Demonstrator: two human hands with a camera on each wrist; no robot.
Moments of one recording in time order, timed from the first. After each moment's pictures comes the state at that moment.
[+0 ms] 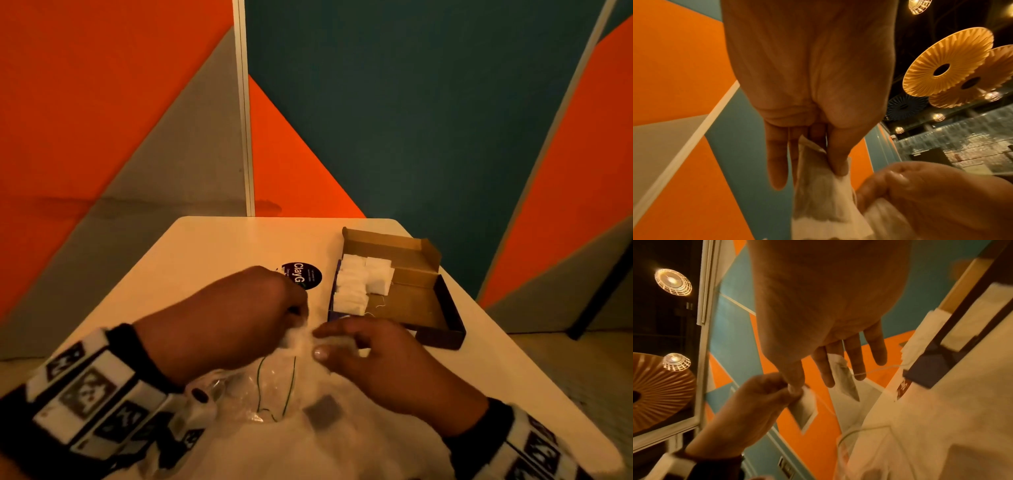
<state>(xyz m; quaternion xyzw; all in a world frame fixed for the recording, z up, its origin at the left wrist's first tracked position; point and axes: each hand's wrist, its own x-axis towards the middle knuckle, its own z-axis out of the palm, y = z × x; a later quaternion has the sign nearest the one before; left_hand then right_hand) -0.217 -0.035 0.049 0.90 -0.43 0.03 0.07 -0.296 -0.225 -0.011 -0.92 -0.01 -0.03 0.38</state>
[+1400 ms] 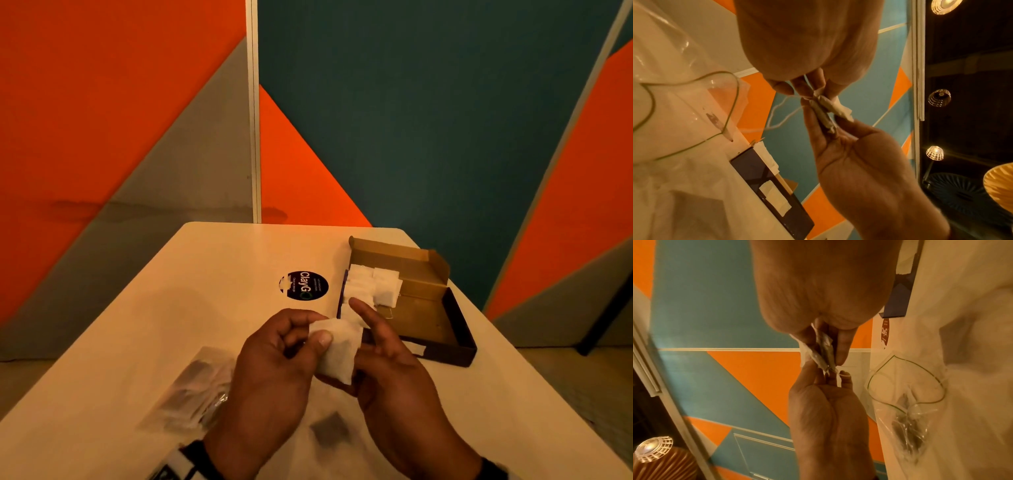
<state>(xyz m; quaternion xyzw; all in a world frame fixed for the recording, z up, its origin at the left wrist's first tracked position) -0.250 -0.069 -0.034 0.68 -0.16 0.02 0.72 -0.289 -0.200 -0.035 -0.56 0.05 -0.09 0.82</state>
